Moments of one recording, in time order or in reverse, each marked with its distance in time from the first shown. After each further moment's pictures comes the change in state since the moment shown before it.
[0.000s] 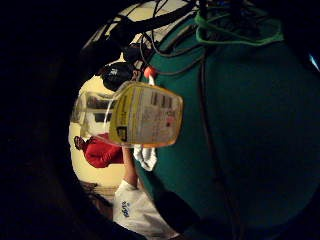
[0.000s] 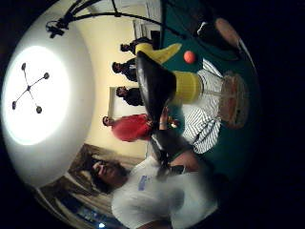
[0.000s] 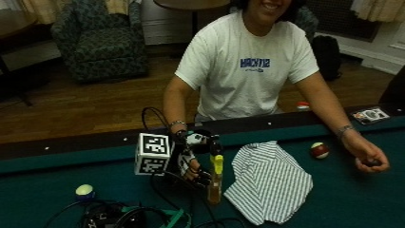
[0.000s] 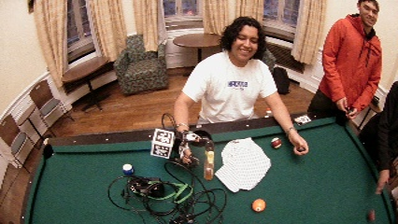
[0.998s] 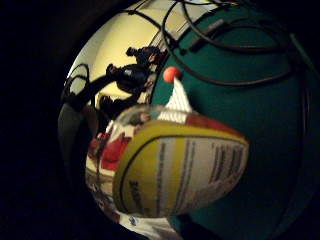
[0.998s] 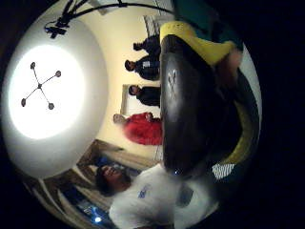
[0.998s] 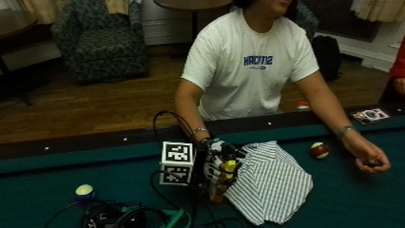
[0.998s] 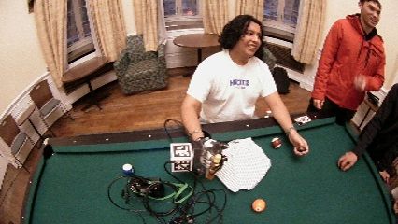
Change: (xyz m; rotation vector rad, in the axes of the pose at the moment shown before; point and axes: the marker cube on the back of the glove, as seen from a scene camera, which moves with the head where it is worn) arm -0.032 -0.053 0.063 0.108 -0.154 -0.069
